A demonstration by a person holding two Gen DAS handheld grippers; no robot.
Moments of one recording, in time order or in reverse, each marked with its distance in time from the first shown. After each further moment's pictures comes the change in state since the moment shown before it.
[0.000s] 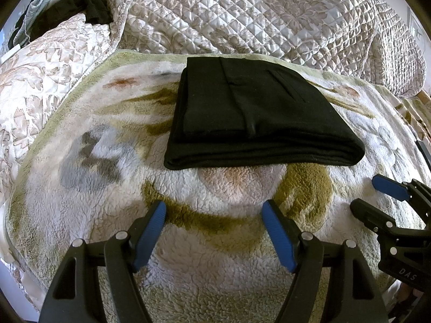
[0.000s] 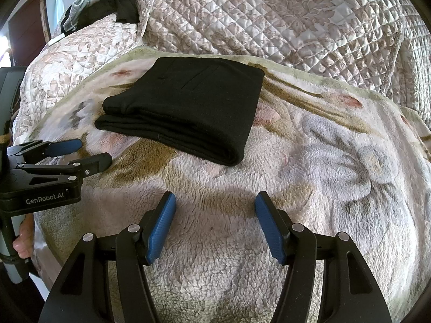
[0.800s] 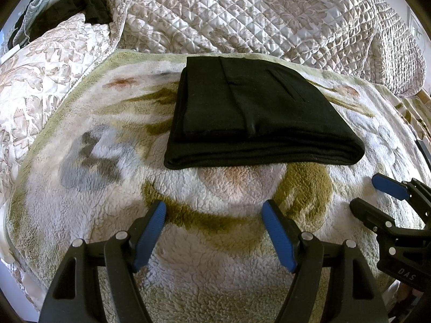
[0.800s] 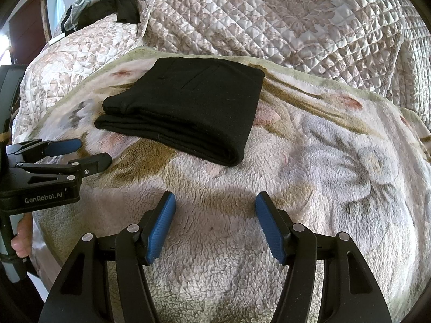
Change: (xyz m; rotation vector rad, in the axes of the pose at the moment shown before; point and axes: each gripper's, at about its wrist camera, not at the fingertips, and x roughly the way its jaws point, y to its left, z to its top) left arm 0.000 0.000 0.000 0.001 0.002 0.001; right arm -0.001 0.002 0.000 -0.002 -0.003 -0.003
